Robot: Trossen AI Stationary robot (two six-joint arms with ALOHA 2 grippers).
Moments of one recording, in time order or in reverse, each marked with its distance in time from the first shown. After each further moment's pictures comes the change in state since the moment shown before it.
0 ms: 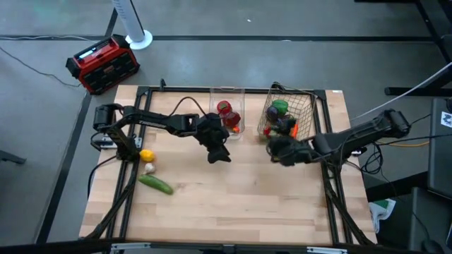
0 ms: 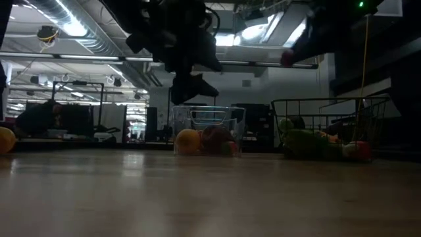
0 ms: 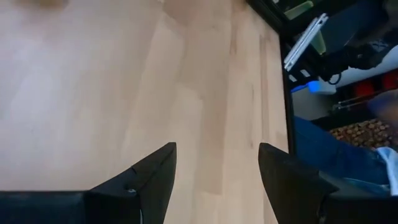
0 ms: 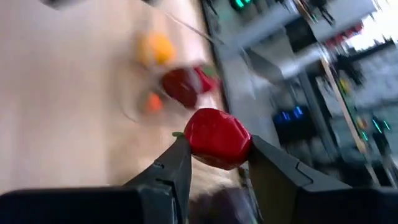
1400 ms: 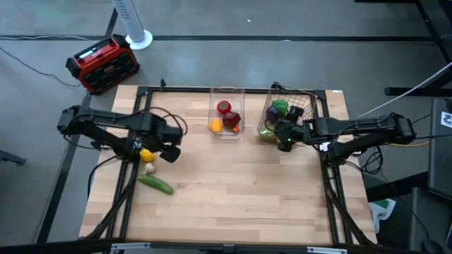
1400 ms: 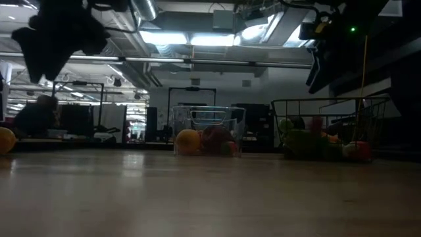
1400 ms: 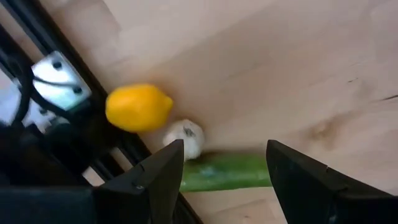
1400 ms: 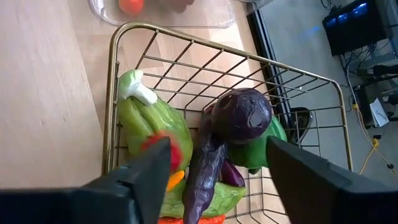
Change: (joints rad) left arm -0.141 -0.436 -0.001 -1.362 -0.426 -0.626; right arm -0.315 -0.063 0.000 -0.300 -0.305 0.161
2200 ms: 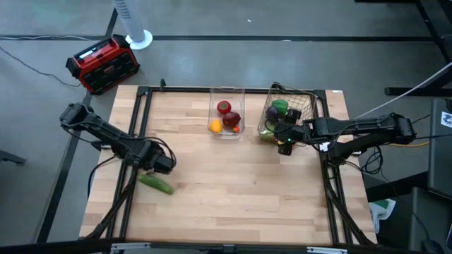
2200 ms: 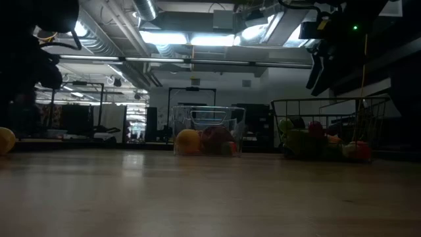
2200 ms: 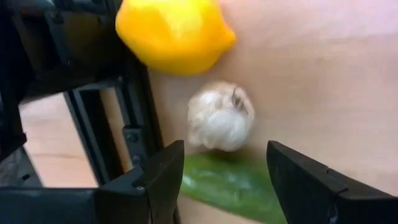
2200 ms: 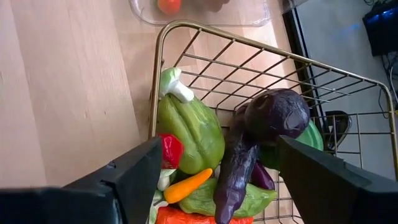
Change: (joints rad) left arm -0.370 0.010 -0.303 0.176 0.029 -0.708; right arm 0.000 0.000 0.000 0.002 -0.123 0.000
